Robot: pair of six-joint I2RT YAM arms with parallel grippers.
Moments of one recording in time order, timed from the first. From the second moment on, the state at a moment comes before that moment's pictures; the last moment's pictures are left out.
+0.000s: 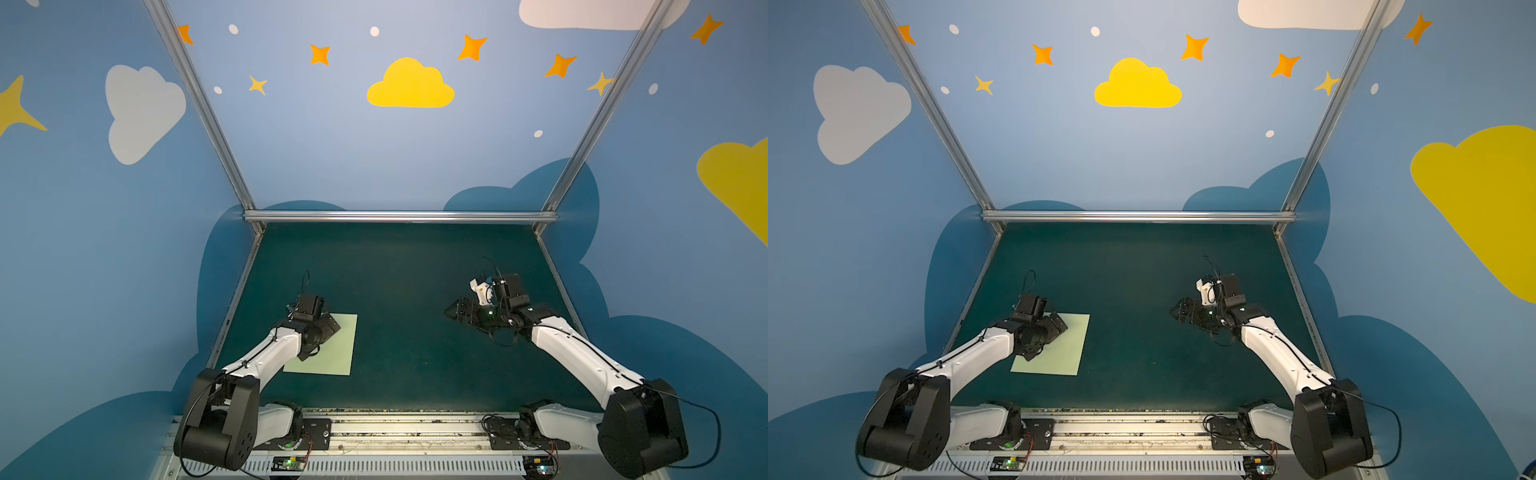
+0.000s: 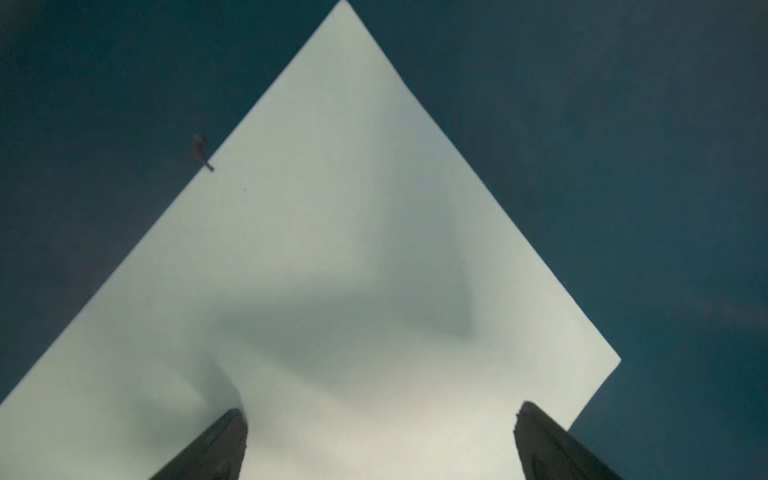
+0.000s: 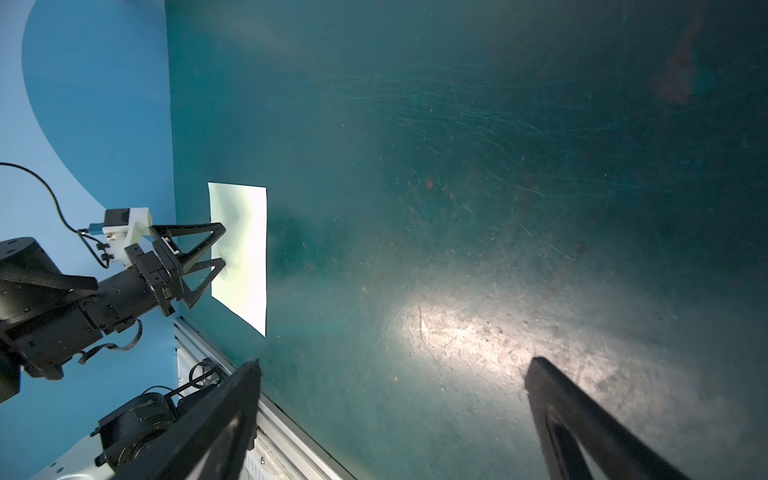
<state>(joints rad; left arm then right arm) -0.18 1.27 0.56 -0.44 -0.05 -0.92 0.35 1.22 0.78 -0.50 -0.48 0.53</state>
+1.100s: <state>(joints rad) 0.19 1.24 0.55 -0.47 0.03 -0.93 0.40 1.14 0.78 -0.51 -0.50 0.53</state>
